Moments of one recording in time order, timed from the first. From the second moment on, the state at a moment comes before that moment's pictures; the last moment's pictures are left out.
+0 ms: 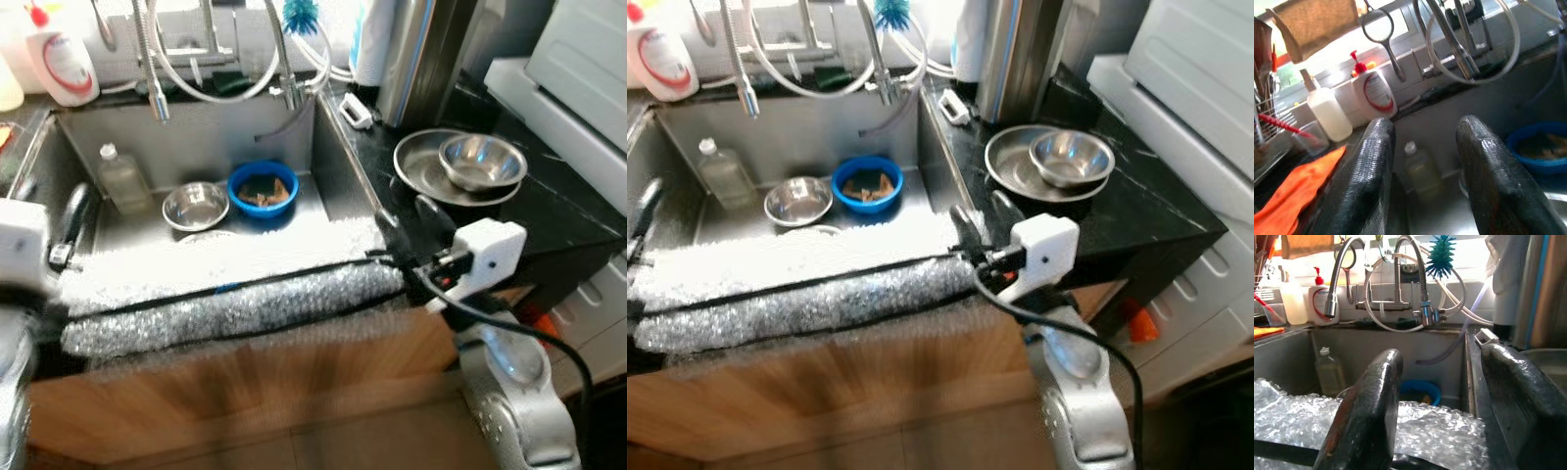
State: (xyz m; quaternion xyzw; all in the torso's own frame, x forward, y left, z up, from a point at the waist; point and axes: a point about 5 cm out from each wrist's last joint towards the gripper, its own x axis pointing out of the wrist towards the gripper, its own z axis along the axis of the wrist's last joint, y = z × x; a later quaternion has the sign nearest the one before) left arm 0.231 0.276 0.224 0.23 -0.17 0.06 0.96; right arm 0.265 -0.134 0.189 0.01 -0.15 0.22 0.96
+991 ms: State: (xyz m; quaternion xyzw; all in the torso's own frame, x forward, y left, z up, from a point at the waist) left arm 0.237 0.251 0.201 0.19 -0.14 0.06 0.97; right arm 0.348 -0.200 0.259 -0.12 -0.08 0.07 0.99
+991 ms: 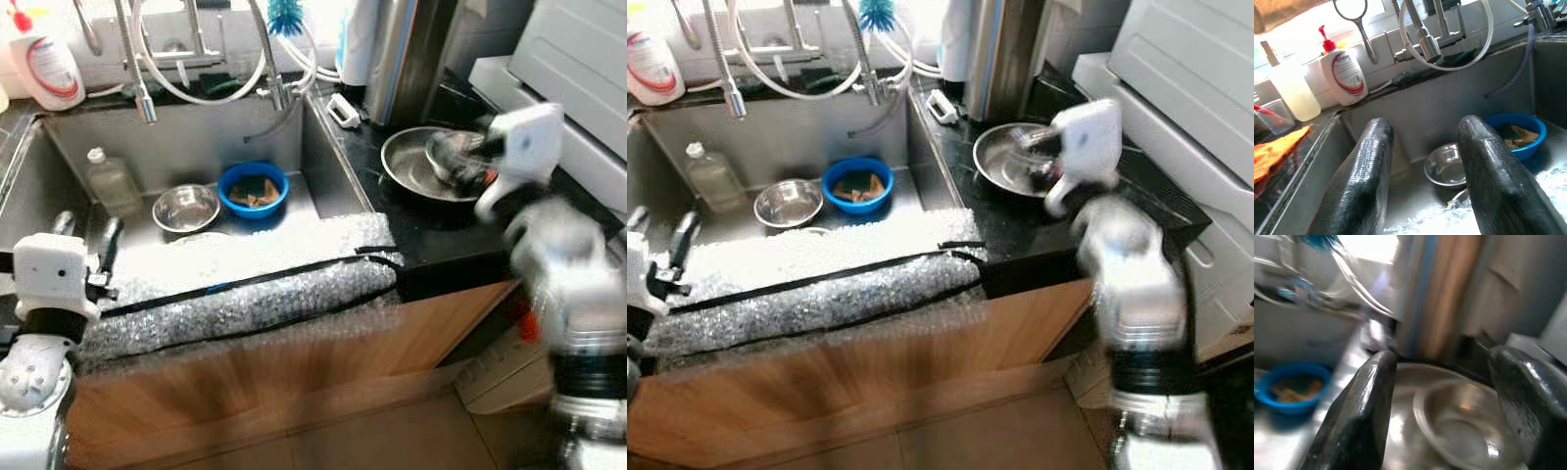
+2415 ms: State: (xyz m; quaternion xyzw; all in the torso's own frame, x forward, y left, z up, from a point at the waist) left arm 0.249 0.240 0.203 0.17 -0.15 0.04 0.97; right arm 0.408 -0.209 0.226 -0.18 0.10 0.08 0.98
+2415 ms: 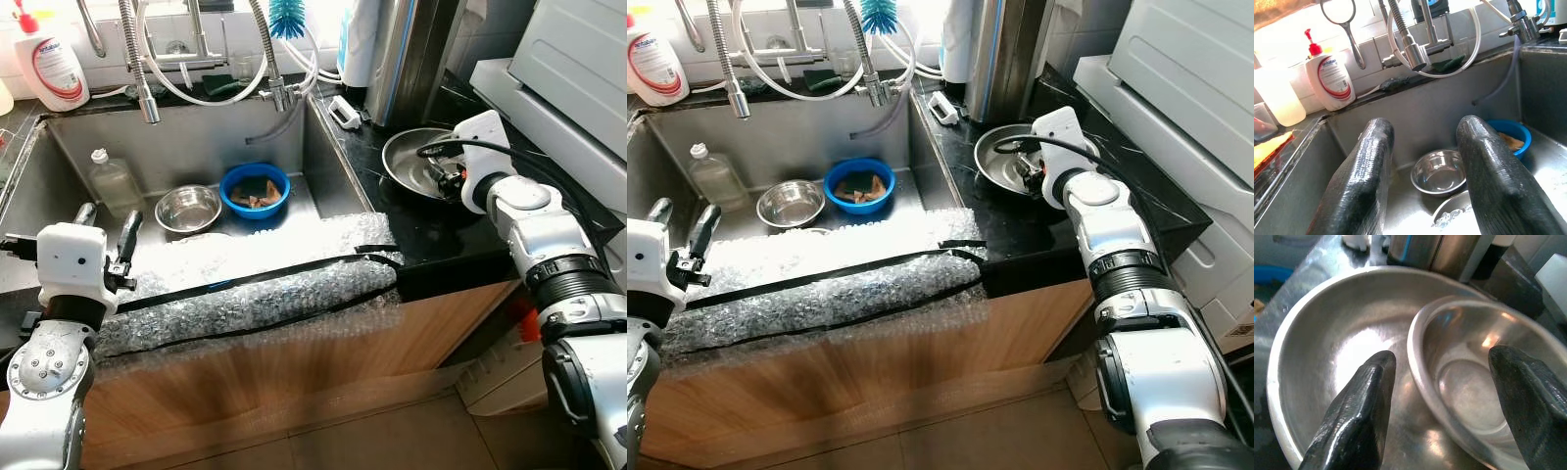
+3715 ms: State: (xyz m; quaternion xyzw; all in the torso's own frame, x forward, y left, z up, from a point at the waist) left arm 0.251 0.241 0.199 0.17 -0.14 0.03 0.98; right arm 0.413 -0.210 0.226 -0.23 0.10 0.06 0.97
